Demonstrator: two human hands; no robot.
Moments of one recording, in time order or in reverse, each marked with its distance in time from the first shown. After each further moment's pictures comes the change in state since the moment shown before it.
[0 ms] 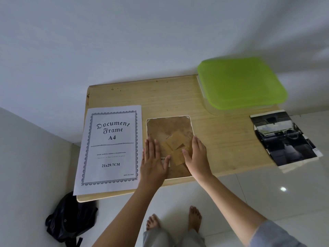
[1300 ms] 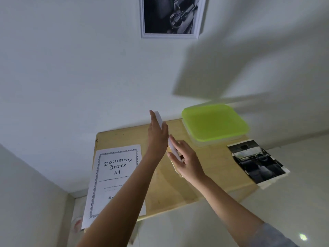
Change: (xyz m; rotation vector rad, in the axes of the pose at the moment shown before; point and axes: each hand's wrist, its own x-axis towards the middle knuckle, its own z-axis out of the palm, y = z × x) left_hand 0.072 0.109 -0.203 -0.763 0.226 0.092; right_hand -0.023 -0.098 -0.087 0.306 0.326 -0.676
